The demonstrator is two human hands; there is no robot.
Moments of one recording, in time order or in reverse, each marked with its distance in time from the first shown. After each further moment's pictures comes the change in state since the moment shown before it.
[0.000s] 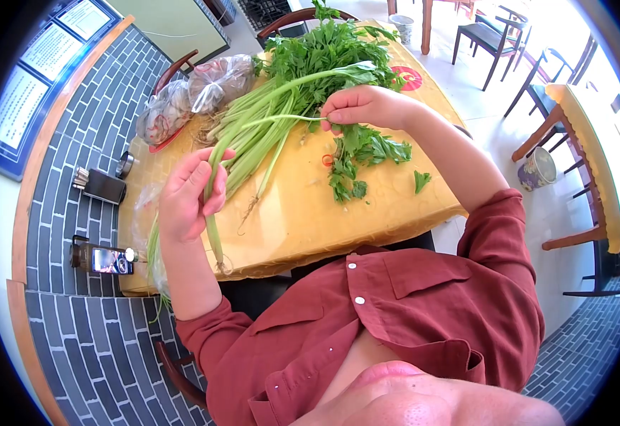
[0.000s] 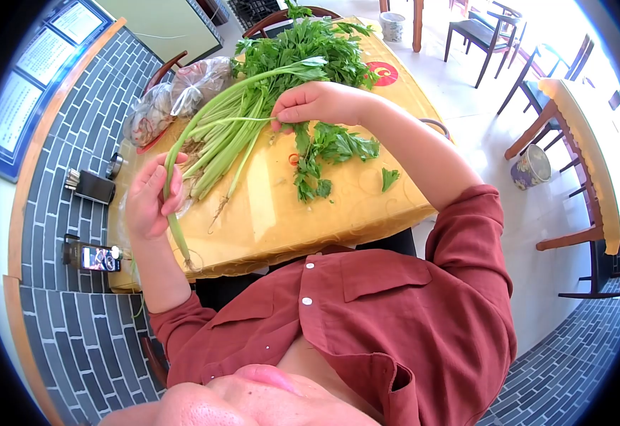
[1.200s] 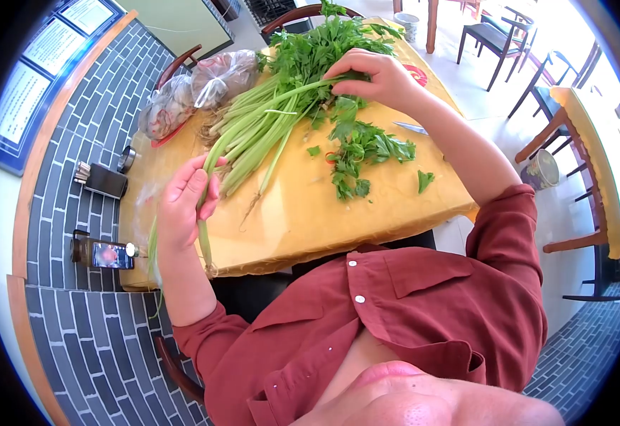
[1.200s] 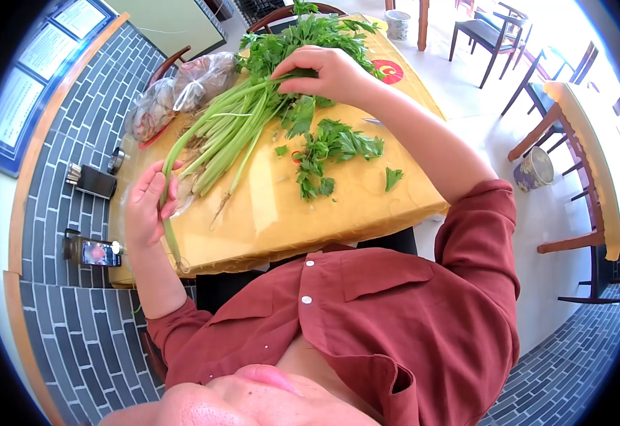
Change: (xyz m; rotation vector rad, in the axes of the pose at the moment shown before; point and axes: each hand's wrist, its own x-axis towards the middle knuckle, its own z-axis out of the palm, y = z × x) left_hand -0.017 -0.002 -0.001 0.222 0.214 -0.006; right_hand 0.008 -0.001 -0.019 -0.563 0.455 -0.407
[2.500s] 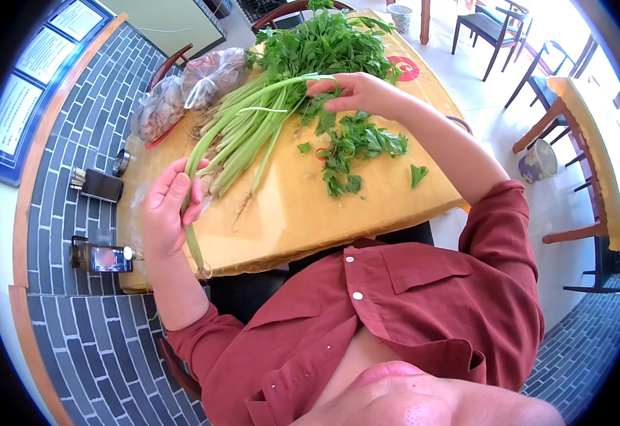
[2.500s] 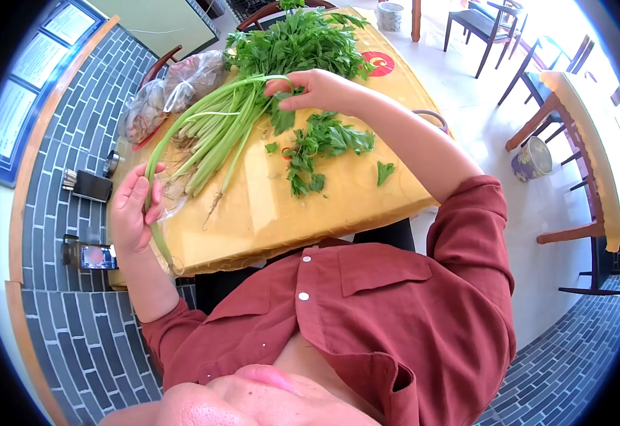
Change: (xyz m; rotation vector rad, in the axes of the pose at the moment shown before) left_hand -0.004 0.015 0.006 0.039 0.020 0.012; right_hand -0.024 0.029 0.020 0.299 -0.237 0.438
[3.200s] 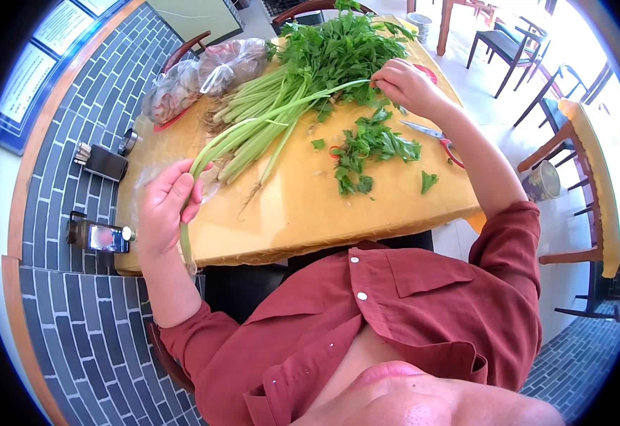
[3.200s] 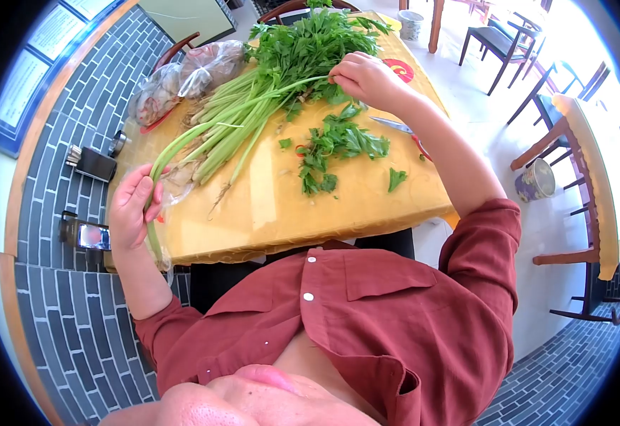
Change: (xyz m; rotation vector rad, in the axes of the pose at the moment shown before) left_hand -0.019 -0.001 -0.020 0.119 0.016 -0.001; right_hand -0.011 0.020 -0.035 -0.736 0.265 -0.442
